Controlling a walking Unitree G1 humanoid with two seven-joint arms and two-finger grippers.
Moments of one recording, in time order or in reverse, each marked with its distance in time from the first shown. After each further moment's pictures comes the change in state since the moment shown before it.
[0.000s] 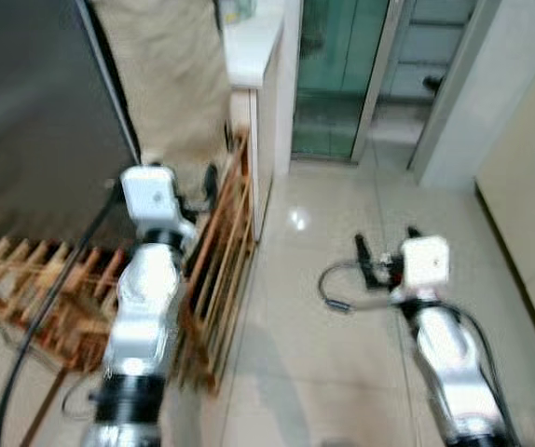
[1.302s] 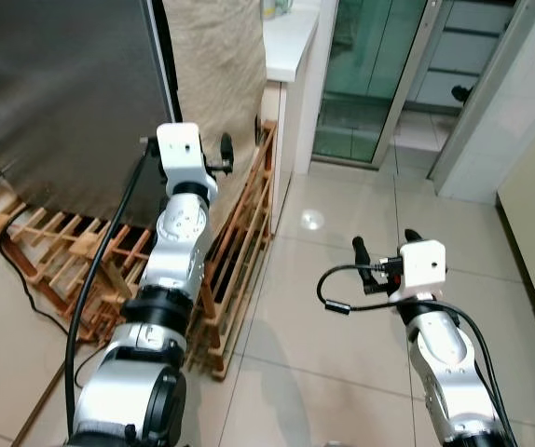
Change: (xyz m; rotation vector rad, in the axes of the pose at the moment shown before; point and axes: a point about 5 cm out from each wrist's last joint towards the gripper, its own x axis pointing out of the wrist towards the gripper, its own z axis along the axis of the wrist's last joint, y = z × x) left arm 0.072 -0.006 0.002 0.005 0.066 0.110; right arm 0.001 0.010 0.000 0.008 0.000 0.036
